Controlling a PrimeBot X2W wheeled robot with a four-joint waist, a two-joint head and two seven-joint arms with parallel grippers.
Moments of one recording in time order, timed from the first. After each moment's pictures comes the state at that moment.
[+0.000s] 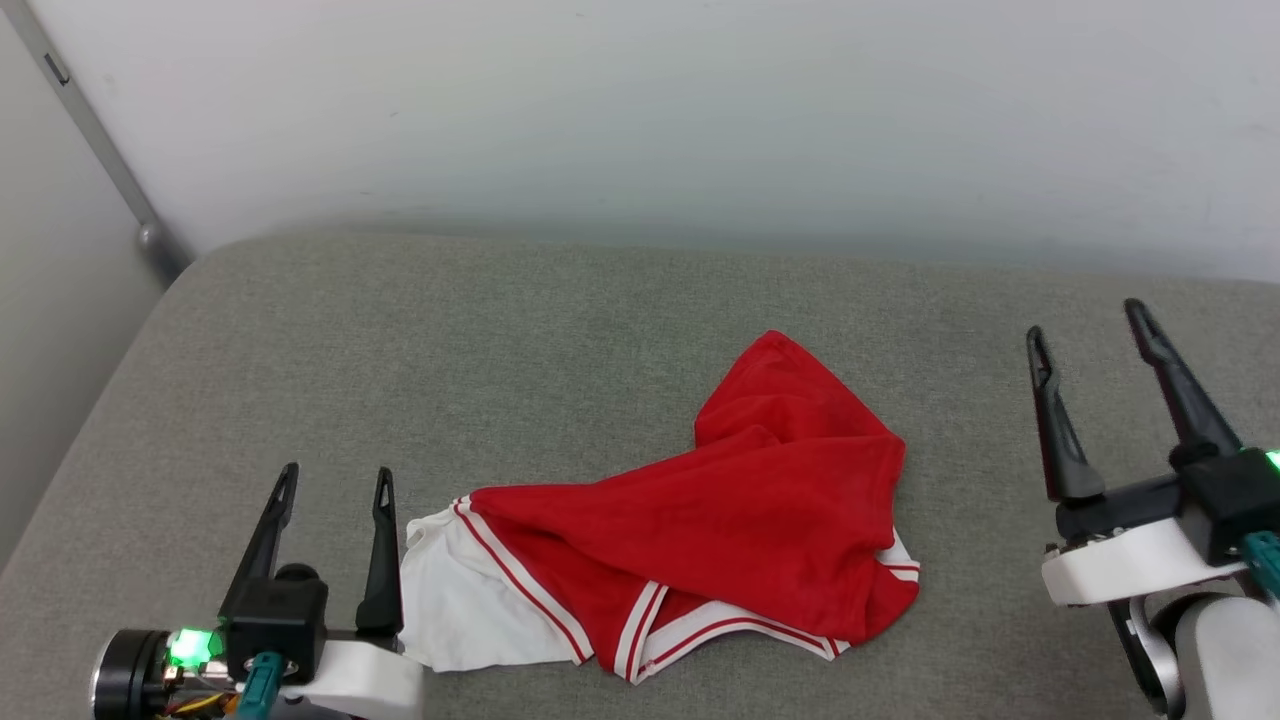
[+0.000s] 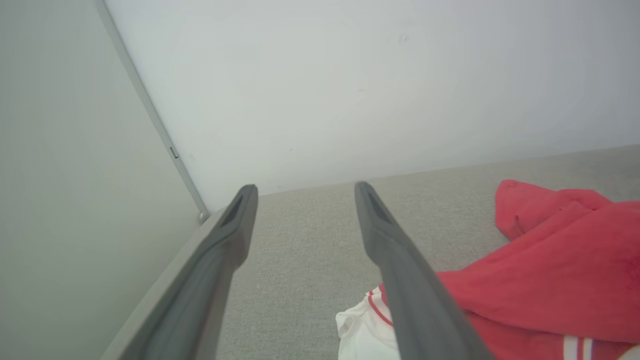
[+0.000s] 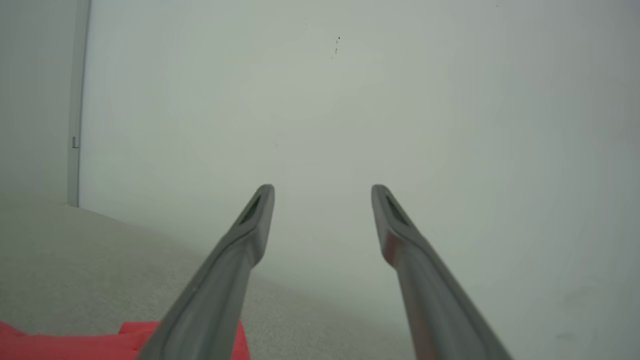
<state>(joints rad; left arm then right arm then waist) -0.18 0.71 -0.75 -0.13 -0.60 0.70 -0.26 -0.16 -0.16 -0.01 -0.01 -0.06 0.13 -0.26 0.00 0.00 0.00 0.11</state>
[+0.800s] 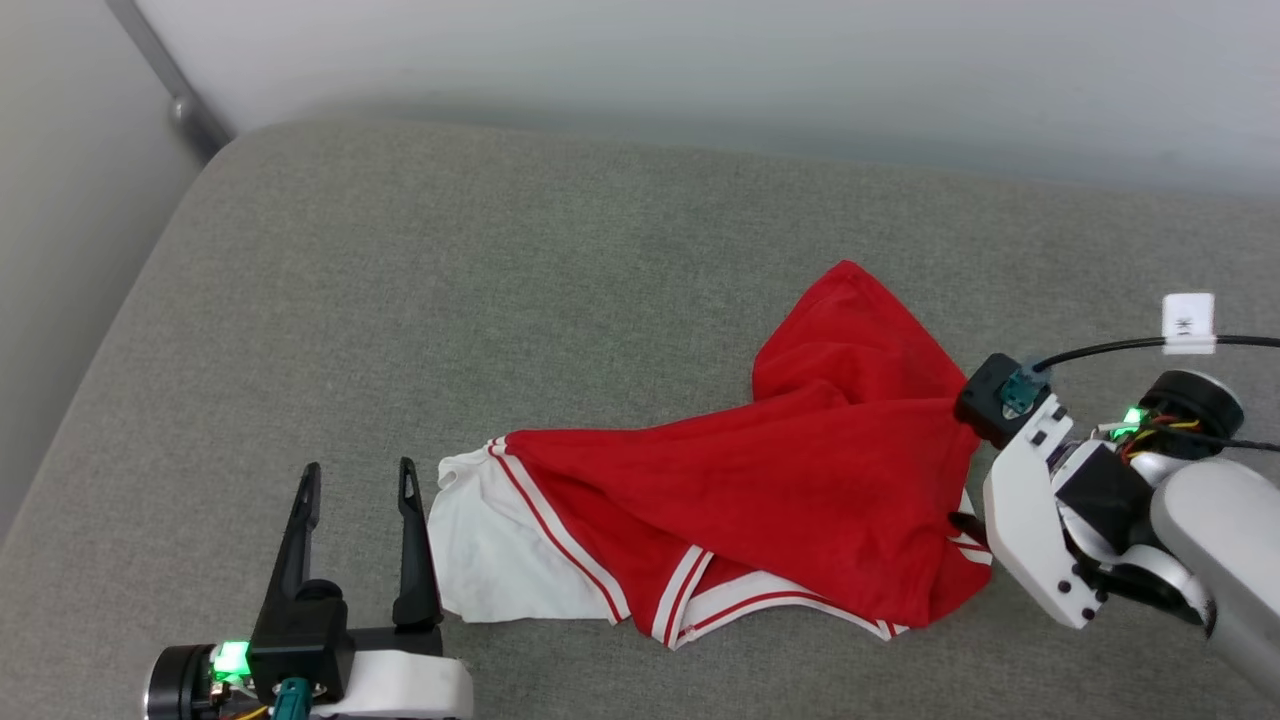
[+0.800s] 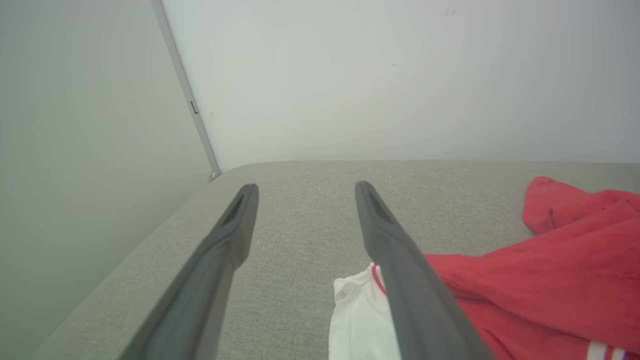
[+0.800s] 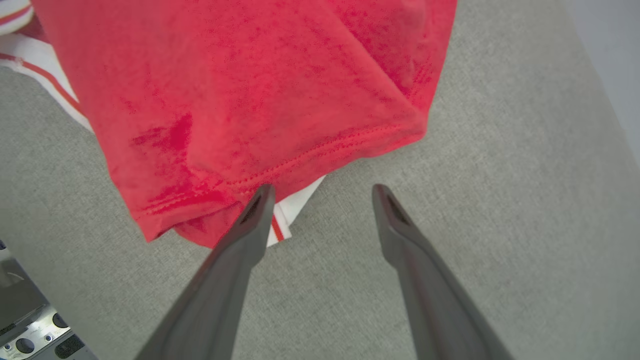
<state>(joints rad) 0.01 0.35 -0.38 -0.11 -0.29 0.47 -0.26 -0.70 -0.72 0.95 0.17 0.68 0.13 0.69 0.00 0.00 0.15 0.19</state>
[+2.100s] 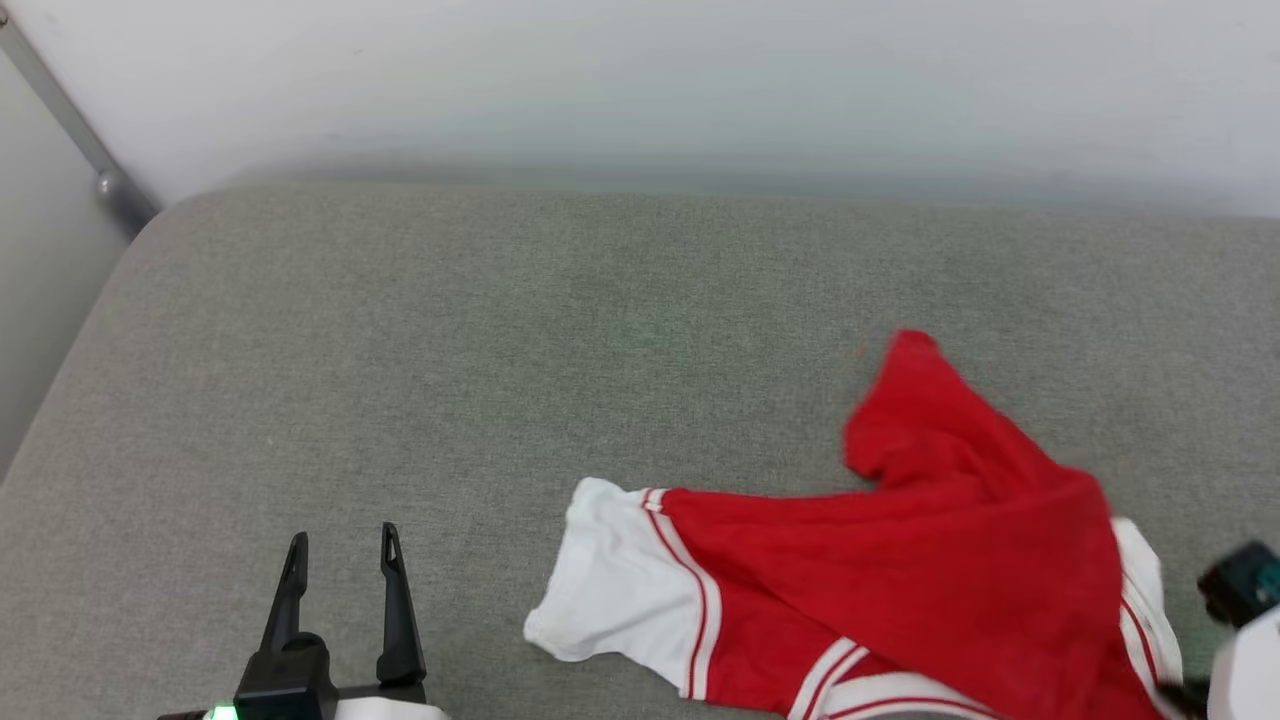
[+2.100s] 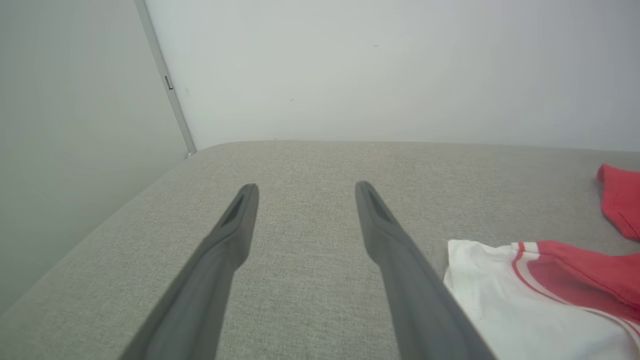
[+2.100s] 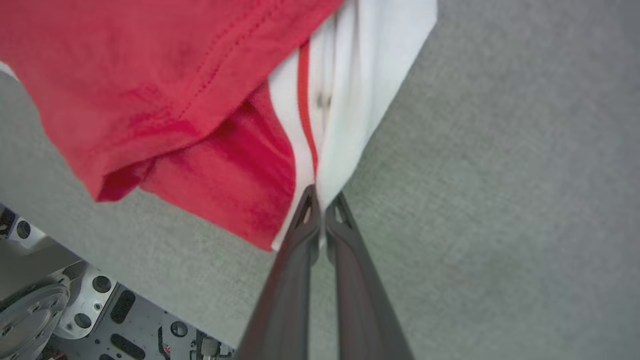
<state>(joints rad) 0.13 0.11 -0.11 -0.02 -0.11 0.22 -0.26 -0.41 -0.98 1.02 0.34 0.97 0.13 0.31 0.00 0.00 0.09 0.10</state>
